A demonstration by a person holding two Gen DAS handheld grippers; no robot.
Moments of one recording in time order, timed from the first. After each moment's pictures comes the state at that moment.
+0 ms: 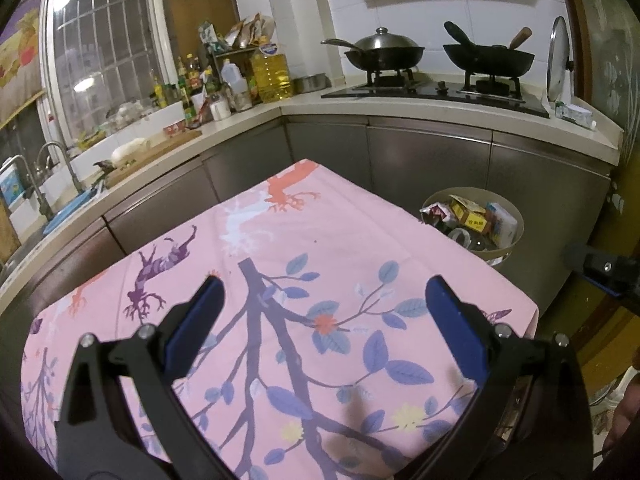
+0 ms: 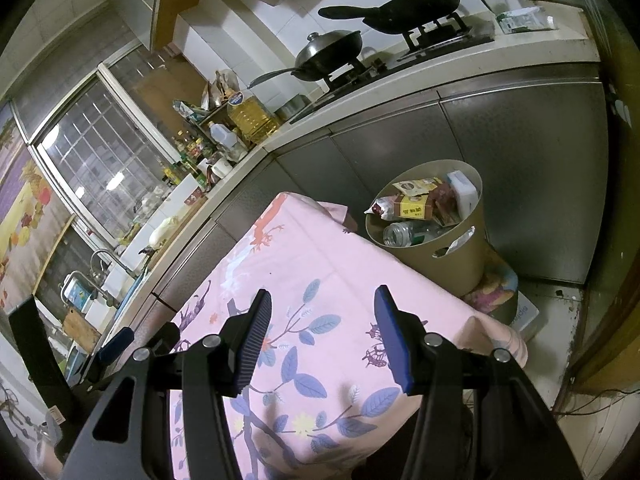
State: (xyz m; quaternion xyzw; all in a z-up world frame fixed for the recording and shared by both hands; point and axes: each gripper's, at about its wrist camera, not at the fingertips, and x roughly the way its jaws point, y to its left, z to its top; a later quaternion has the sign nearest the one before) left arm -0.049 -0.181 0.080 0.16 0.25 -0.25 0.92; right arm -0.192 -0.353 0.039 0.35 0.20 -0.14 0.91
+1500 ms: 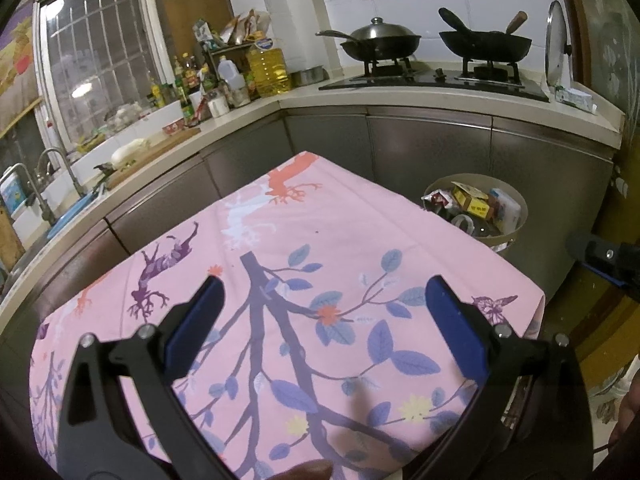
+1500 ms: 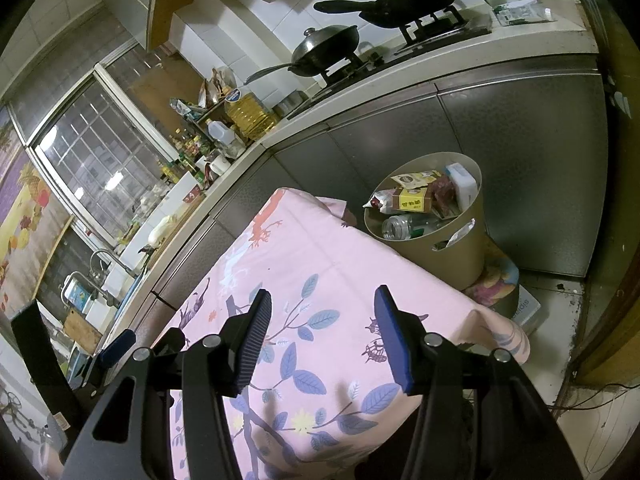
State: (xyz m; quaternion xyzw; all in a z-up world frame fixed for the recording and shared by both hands) left arm -0.044 -0.167 0.070 0.18 0.26 -0.25 0.92; right arm -0.188 -0.347 0.030 0.36 0.20 -0.14 0.90
